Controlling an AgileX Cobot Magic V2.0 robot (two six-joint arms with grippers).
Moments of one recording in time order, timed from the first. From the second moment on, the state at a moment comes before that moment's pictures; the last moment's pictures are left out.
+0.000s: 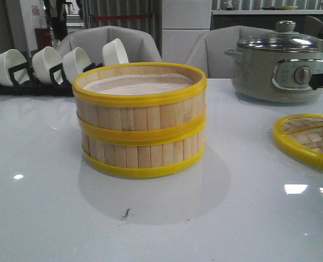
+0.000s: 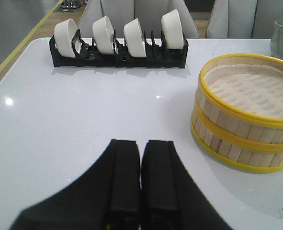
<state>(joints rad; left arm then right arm) -0.12 0.26 -0.52 -0.04 0.63 -0.02 -0.15 2.00 -1.49 0.10 0.80 -0.11</state>
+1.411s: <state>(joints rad) -0.12 0.26 -0.52 -0.04 0.63 -0.02 0.09 1.98 -1.97 0.10 1.13 -0.11</state>
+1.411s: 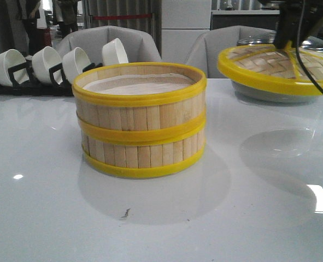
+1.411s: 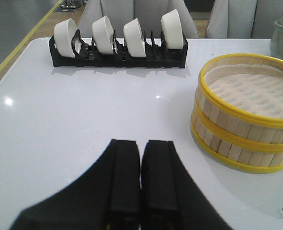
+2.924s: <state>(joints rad) -0.12 0.26 -0.52 -0.04 0.63 -0.02 0.49 2.16 -2.24 0.19 1.08 -0.11</state>
